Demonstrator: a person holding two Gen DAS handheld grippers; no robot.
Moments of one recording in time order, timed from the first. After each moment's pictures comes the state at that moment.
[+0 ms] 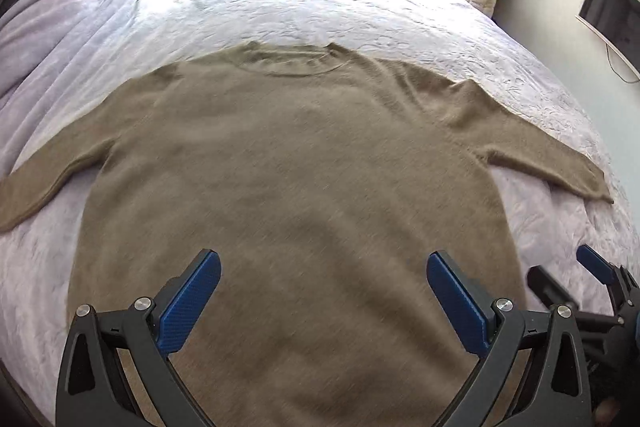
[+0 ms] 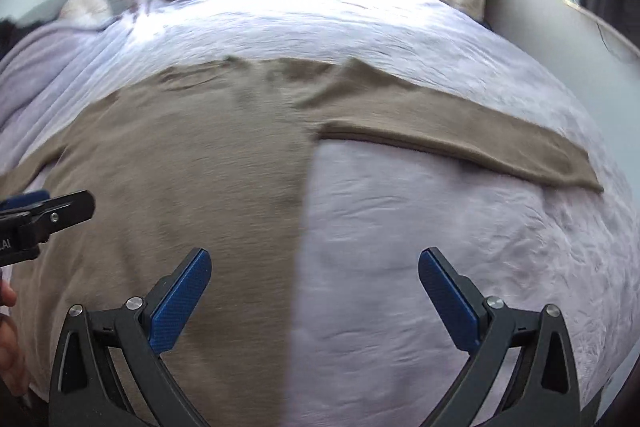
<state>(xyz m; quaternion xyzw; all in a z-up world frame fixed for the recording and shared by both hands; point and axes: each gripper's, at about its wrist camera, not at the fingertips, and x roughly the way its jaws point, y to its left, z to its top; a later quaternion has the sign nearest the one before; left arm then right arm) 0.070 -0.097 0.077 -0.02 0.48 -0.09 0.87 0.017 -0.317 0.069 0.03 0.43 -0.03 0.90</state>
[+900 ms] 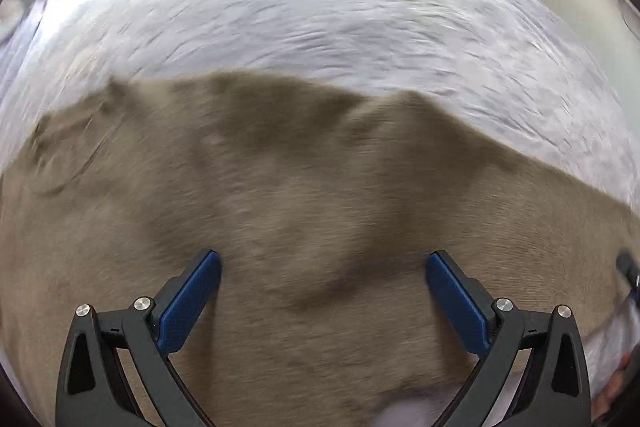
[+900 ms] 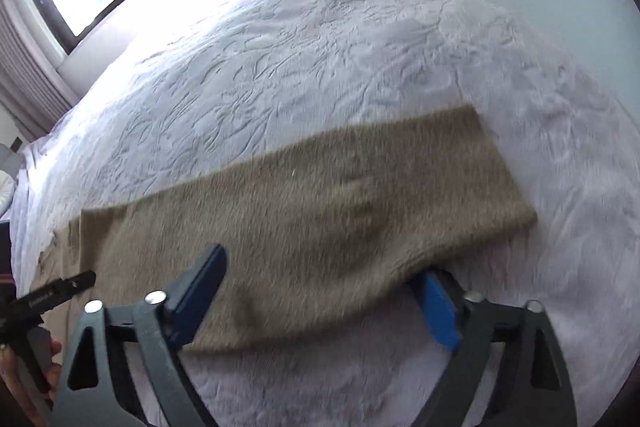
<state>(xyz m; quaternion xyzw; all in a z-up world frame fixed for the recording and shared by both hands) 0.244 -0.300 0.019 0.06 0.55 -0.13 0.82 0.094 -0.585 0.043 0.23 0.42 -0.18 0.86</state>
